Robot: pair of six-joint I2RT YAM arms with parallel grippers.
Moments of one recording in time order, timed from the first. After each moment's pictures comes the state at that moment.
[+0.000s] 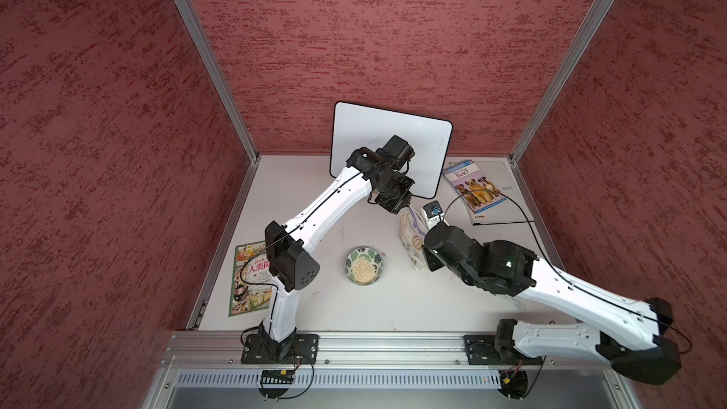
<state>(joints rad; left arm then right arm) -0.73 2.00 2.21 -1.29 0.23 -1.59 1.10 1.10 1.19 -0.94 0.57 0.47</state>
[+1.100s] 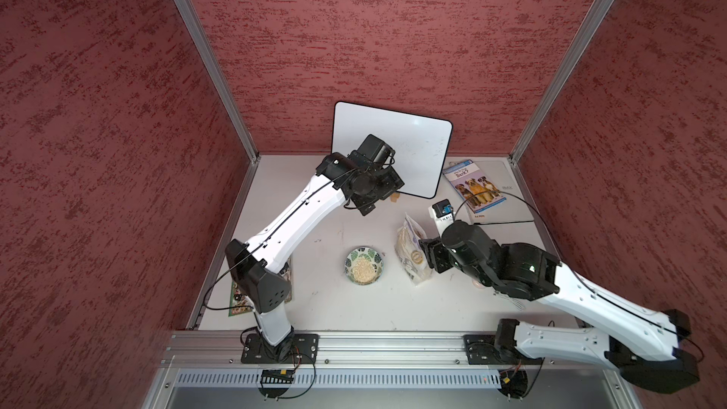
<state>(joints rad) -0.69 1.65 1.84 -1.14 0.01 -1.19 1.06 1.09 1.22 -0.94 0.43 0.46</state>
